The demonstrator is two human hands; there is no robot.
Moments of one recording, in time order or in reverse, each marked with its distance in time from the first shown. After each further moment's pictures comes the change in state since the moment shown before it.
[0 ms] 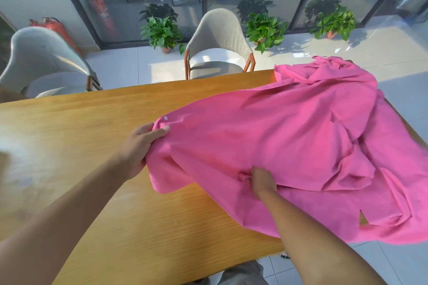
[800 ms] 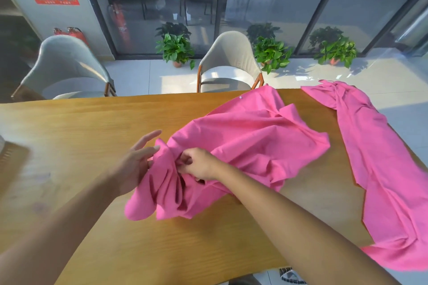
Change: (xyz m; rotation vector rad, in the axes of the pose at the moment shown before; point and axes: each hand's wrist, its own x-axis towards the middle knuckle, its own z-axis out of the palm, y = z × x) left_hand -0.039 -0.021 -0.072 -0.181 -0.075 -0.059; right_hand -0.061 -0.224 -0.076 0.479 -0.373 -0.553
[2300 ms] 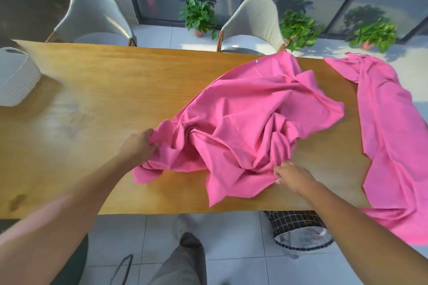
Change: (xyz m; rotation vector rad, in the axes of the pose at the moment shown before) left_hand -0.056 -0.143 -0.039 1.387 0.530 0.000; right_hand -0.184 0.227 -0.019 -0.964 -0.090 0.322
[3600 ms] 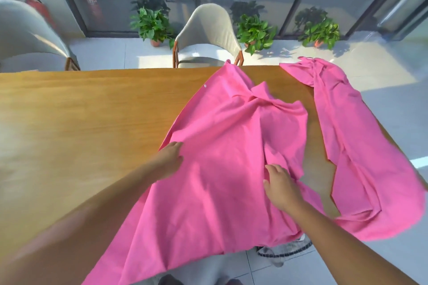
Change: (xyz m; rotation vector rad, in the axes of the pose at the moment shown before) left_hand 0.097 0.194 0.058 -0.010 -0.333 0.317; right_hand 0.023 0.065 0.003 0.370 0.411 0.294
